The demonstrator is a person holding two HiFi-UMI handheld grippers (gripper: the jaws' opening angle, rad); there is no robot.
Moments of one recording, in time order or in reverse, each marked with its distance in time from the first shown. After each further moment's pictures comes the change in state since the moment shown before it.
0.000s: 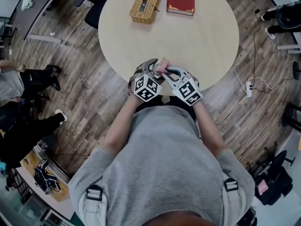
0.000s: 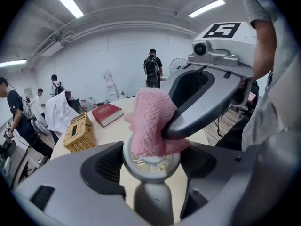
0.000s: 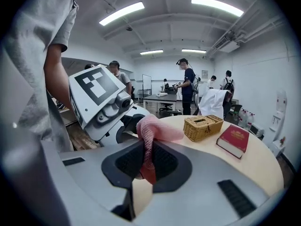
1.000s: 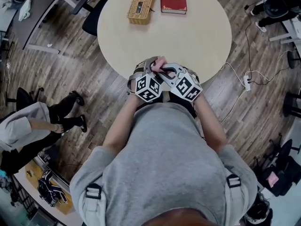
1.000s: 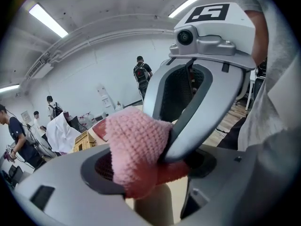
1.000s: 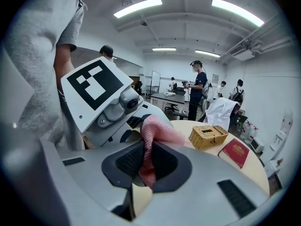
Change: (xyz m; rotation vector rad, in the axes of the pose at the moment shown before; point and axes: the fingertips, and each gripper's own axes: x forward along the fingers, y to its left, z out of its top) left arm -0.048 -0.026 0.023 0.196 -0.056 0.023; right arm -0.013 0.054 0.032 -0.147 0.067 0.037
